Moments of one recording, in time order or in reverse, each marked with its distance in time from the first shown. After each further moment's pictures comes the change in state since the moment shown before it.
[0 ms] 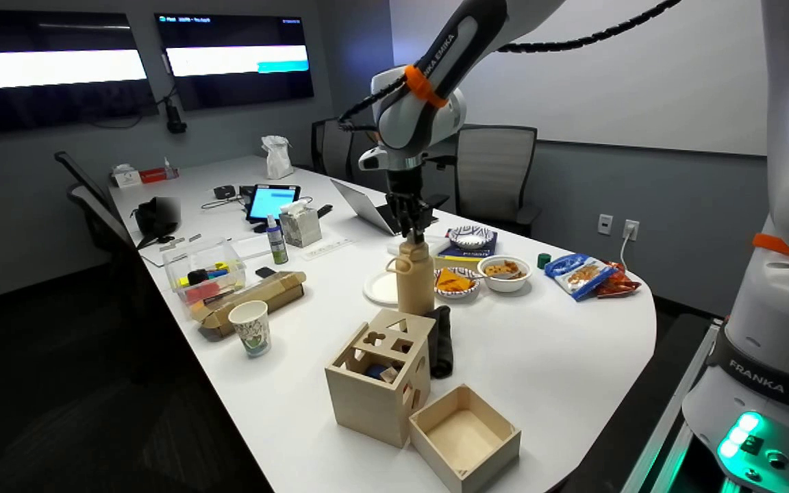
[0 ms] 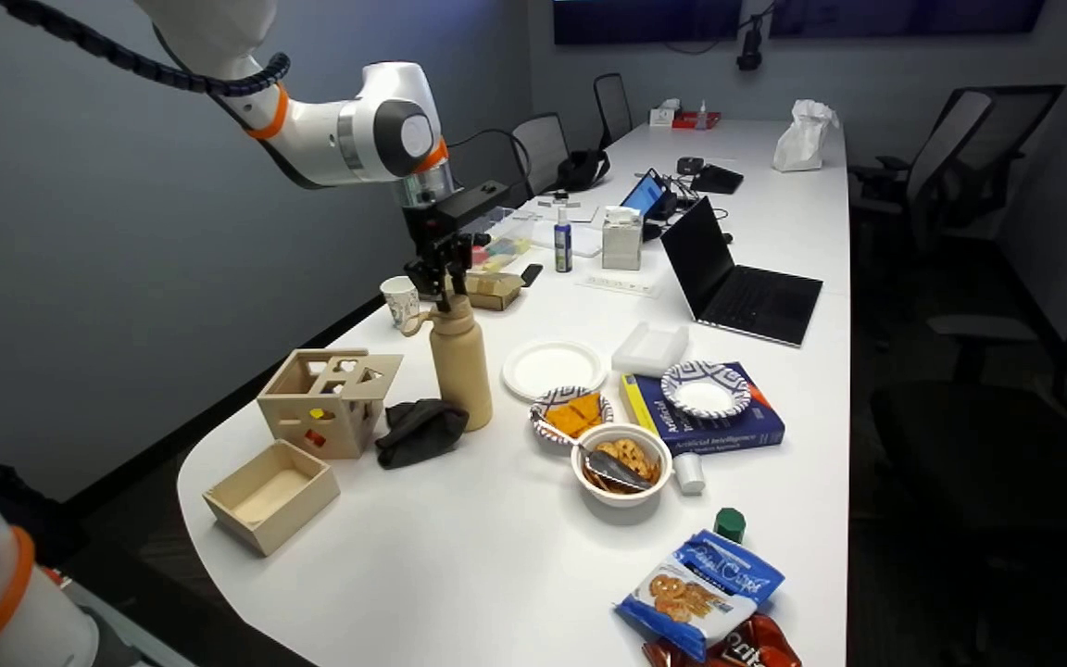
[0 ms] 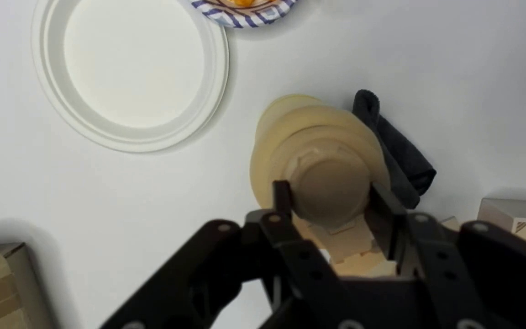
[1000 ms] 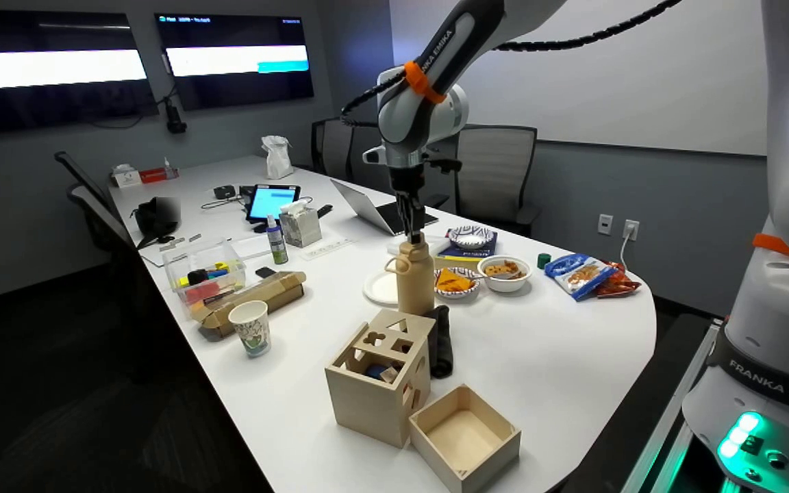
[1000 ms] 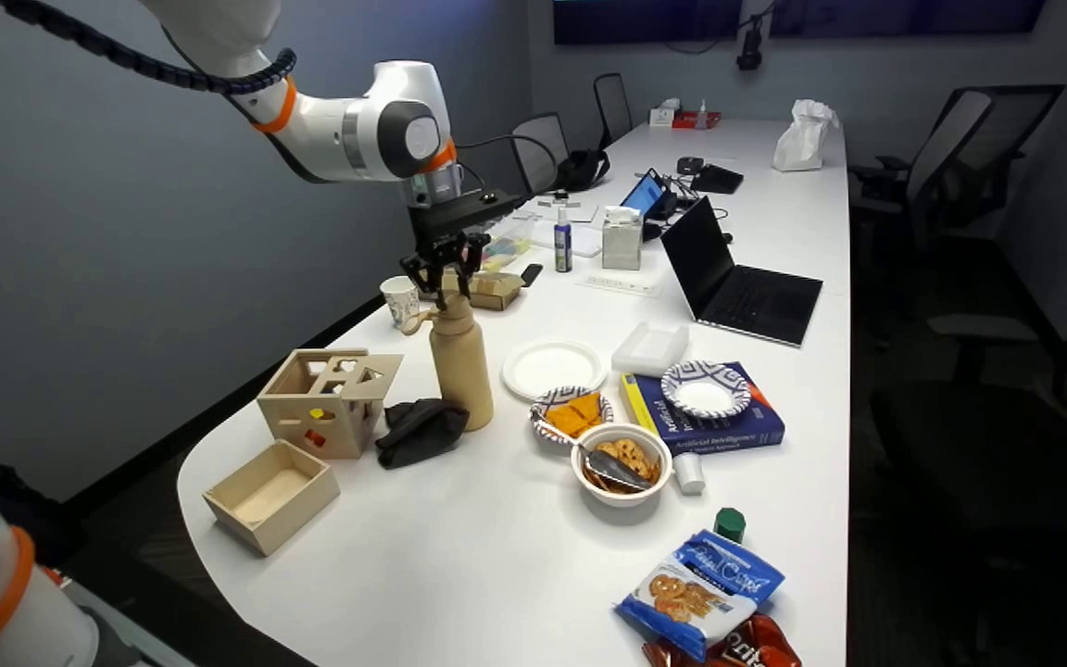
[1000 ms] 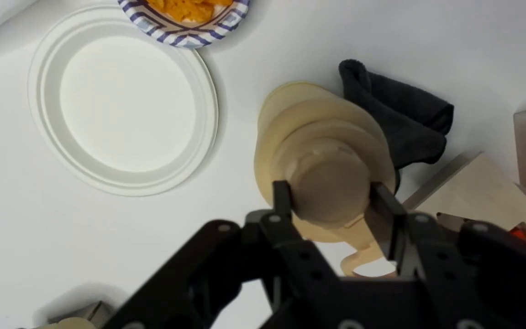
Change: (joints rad) arm -0.002 0.000 -0.015 0.004 0.081 0.003 0.288
